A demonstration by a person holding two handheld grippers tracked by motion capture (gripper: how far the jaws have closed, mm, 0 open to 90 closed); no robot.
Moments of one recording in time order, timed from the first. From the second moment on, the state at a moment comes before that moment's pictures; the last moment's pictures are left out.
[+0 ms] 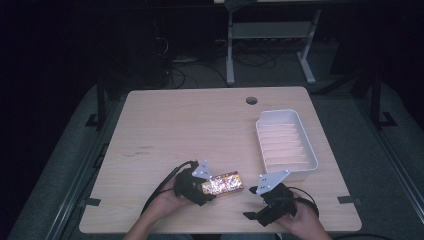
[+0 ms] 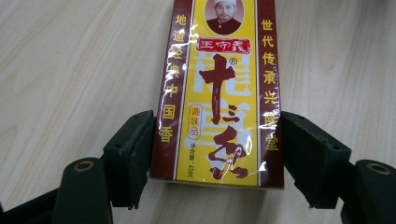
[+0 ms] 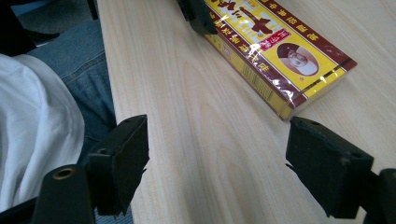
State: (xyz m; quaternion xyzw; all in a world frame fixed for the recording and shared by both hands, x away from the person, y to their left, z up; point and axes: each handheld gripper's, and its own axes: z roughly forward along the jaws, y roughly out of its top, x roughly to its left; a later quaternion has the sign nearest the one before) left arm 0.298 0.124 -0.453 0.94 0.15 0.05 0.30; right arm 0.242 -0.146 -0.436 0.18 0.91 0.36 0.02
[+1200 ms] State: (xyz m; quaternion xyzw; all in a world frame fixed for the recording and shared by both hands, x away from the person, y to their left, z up) left arm 0.271 0.155 -0.424 0.92 0.14 0.11 0.34; right arm 0.272 -0.111 -0.409 0.25 0.89 0.39 -0.01
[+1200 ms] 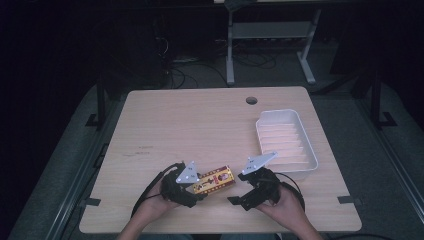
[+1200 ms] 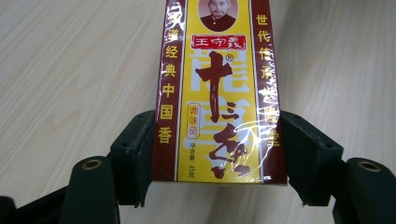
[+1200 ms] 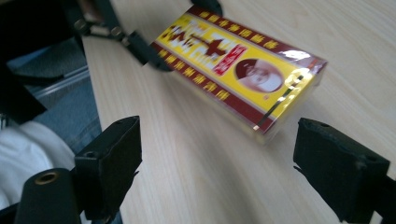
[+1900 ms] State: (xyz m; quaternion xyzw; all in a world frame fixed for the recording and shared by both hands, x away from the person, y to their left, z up) left arm 0.256 0.158 -0.416 0.91 0.13 0.13 0.37; right arm 0.306 -0.103 -0.419 0.35 0.84 0.42 -0.07
